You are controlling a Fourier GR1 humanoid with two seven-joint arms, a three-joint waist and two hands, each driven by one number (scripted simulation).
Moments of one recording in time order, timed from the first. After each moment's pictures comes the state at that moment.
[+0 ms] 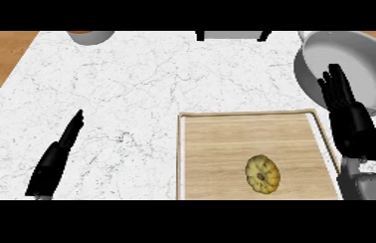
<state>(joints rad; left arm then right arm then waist) 0.05 0.49 -0.25 -1.40 0.11 0.21 -0.19 -0.13 -0.33 0.02 -1.60 -0.17 -0.18 0.00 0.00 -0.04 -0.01</state>
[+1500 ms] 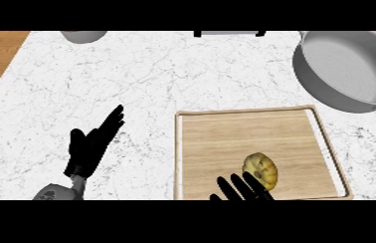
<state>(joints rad) -0.08 0.34 -0.30 -1.37 0.25 0.06 0.07 0.22 -0.40 0.85 -2.30 1.17 0.00 0.35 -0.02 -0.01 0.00</state>
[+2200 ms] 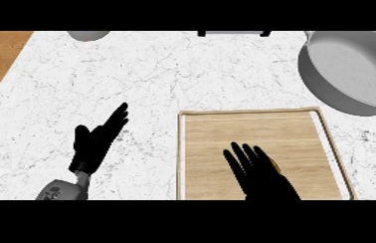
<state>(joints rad) -0.10 0.30 -0.28 -1.35 0.22 0.02 0.08 0.09 -0.28 0.69 -2.10 1.11 0.37 0.55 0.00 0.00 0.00</state>
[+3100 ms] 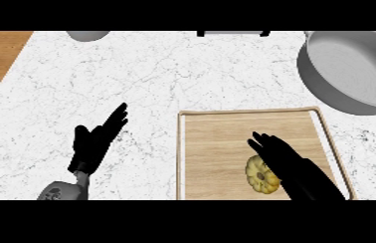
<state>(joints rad) -0.08 0.26 -0.21 -1.36 0.15 -0.03 0.10 0.16 -0.36 0.39 -2.03 0.82 0.31 0.17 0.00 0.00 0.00</state>
